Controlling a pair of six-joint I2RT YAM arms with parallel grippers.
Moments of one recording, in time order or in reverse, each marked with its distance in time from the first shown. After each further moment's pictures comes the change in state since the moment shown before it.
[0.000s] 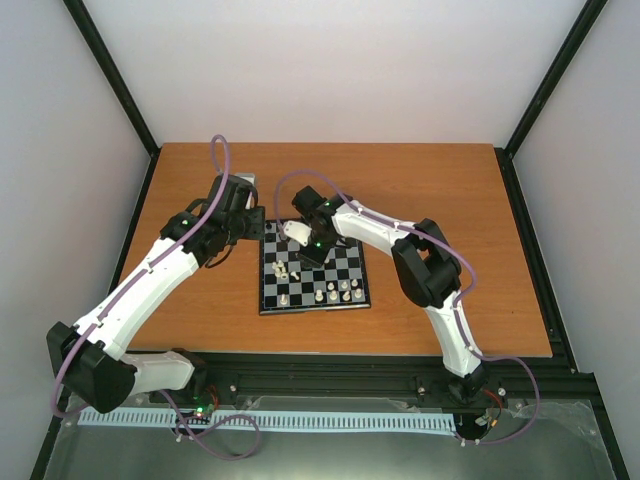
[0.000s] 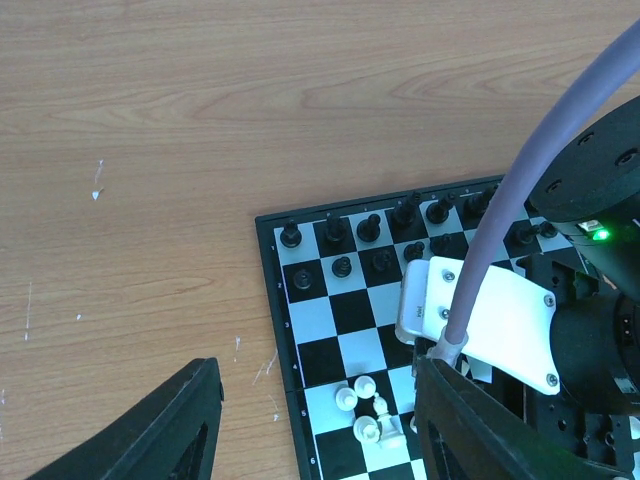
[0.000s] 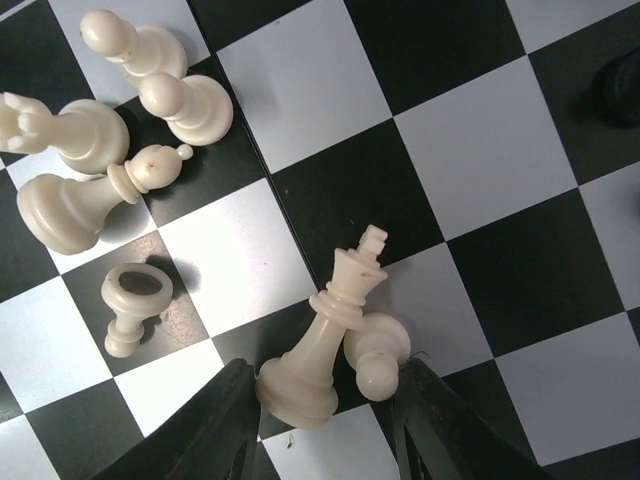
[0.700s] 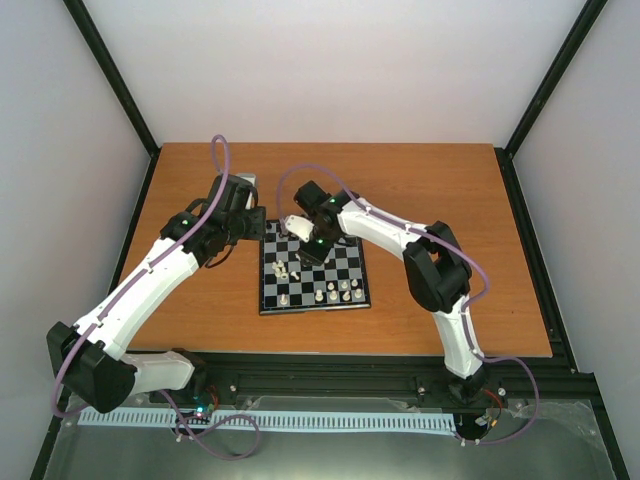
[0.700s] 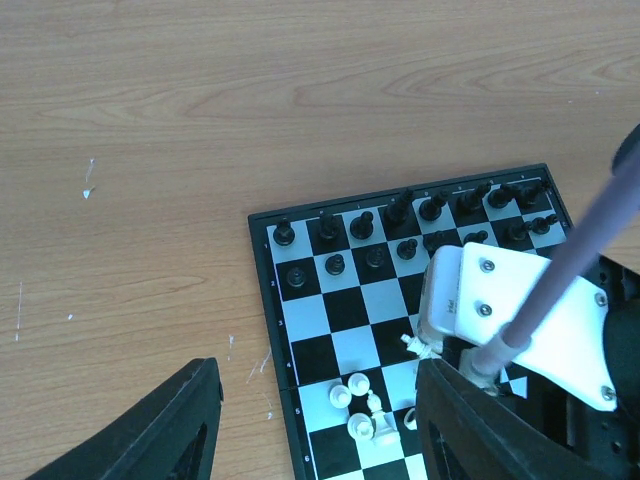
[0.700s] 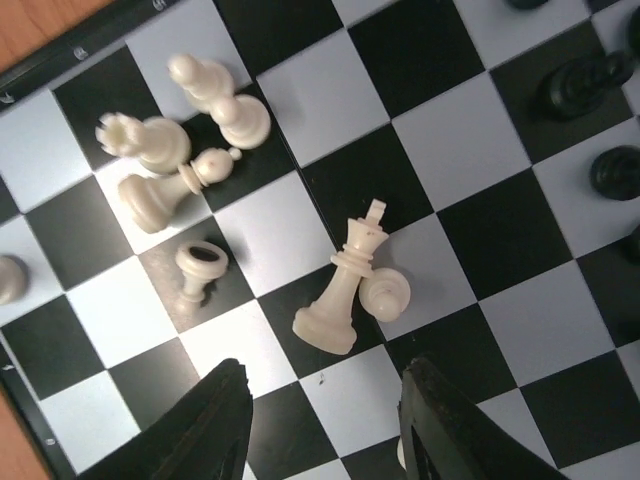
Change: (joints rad) left arm 0.000 0.000 0.000 0.000 0.016 0.000; right arm 0.005 -0.067 -0.023 -0.025 0.008 0.045
